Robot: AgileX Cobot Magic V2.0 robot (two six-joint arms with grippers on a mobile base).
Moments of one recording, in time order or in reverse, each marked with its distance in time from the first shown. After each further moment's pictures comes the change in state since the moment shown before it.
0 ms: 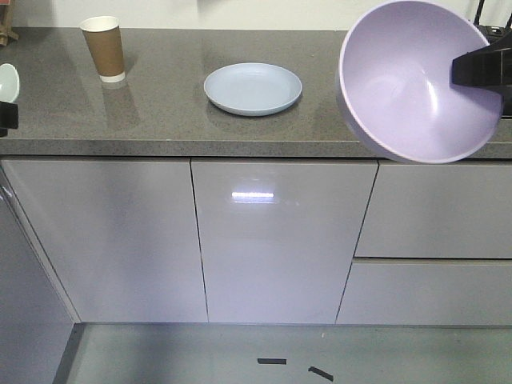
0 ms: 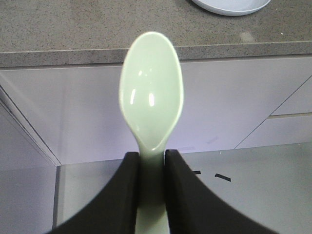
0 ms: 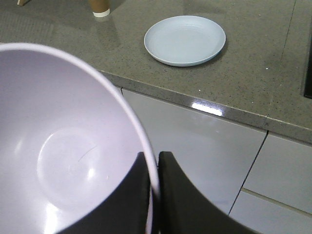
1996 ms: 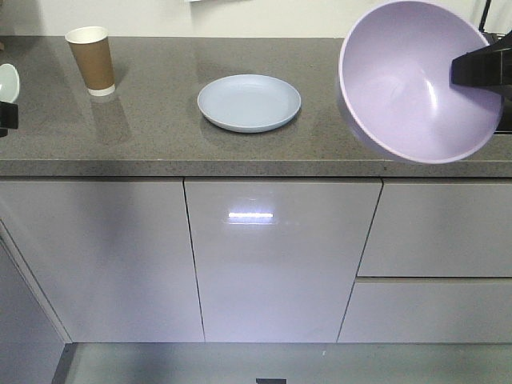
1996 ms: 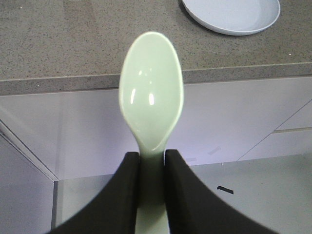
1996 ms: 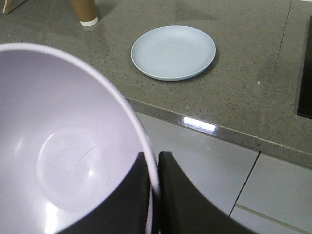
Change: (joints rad) left arm 0.000 0.000 0.000 0.000 0.000 0.000; right arm 0.000 0.000 0.000 0.000 0.000 0.000
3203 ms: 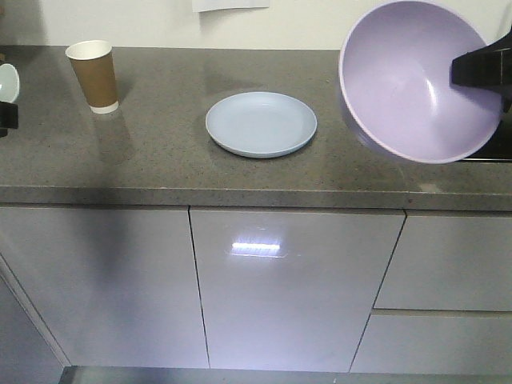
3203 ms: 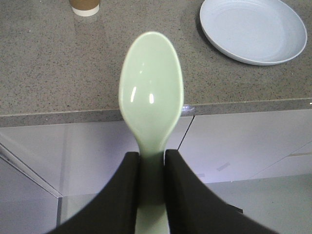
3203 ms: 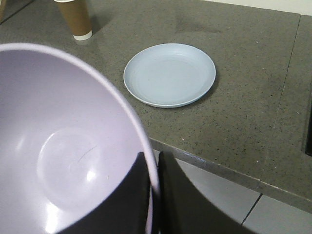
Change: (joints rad) left arm 0.000 0.000 0.000 0.000 0.000 0.000; right arm 0.000 0.000 0.000 0.000 0.000 0.000
